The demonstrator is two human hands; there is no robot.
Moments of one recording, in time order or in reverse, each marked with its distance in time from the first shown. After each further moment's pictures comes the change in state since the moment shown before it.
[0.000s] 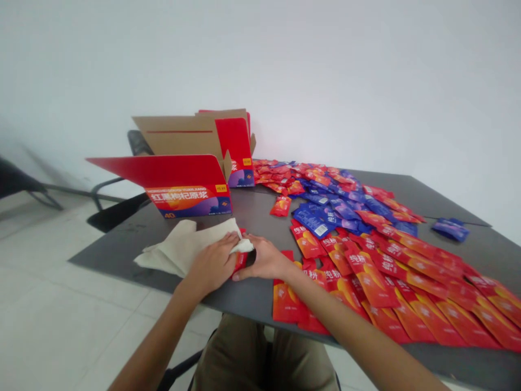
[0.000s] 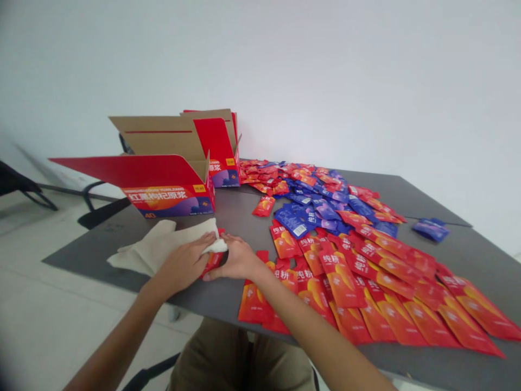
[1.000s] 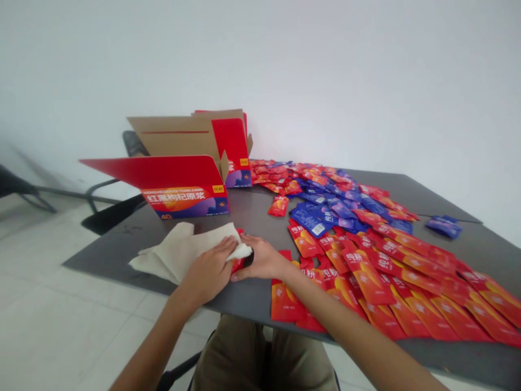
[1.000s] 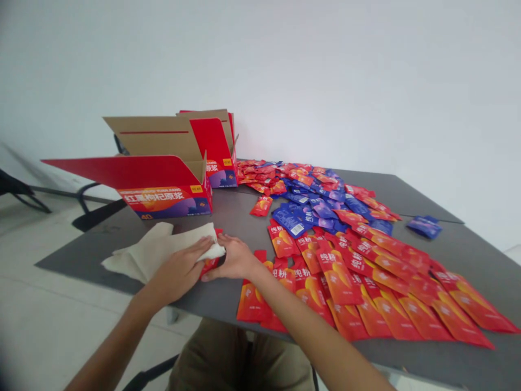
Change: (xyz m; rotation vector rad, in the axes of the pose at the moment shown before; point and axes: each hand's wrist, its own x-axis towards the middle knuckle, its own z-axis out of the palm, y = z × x) left_hand -0.013 0.004 -0.002 -0.052 0.001 0.039; right_hand 0.000 0.002 0.001 0.003 0.005 -0.017
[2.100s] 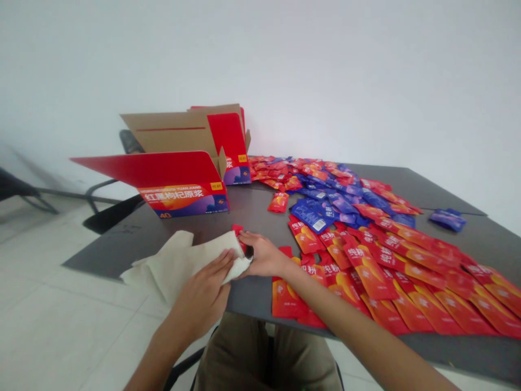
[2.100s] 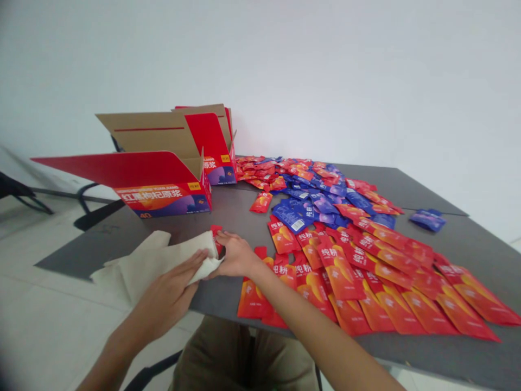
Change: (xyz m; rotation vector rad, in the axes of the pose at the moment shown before) left_hand -0.034 0.012 0.000 0.040 -0.014 0.035; right_hand 0.002 0.006 0.006 -0.075 -0.010 0.032
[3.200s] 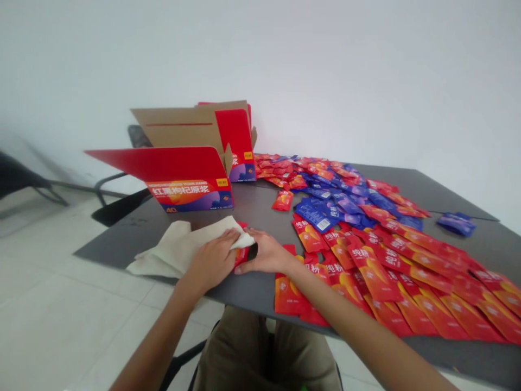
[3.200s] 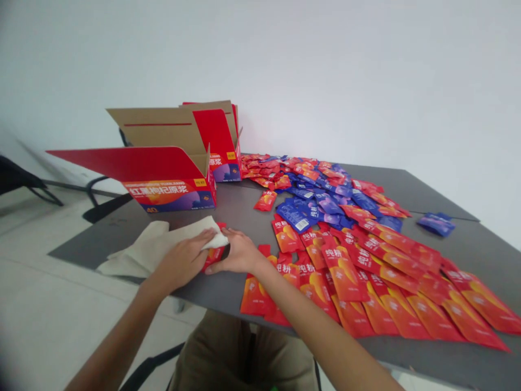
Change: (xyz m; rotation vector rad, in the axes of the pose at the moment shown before) left_hand 0.039 -0.012 -0.004 0.004 -0.032 -0.122; right_hand -0.002 -0.004 -0.005 0.086 0.036 -0.009
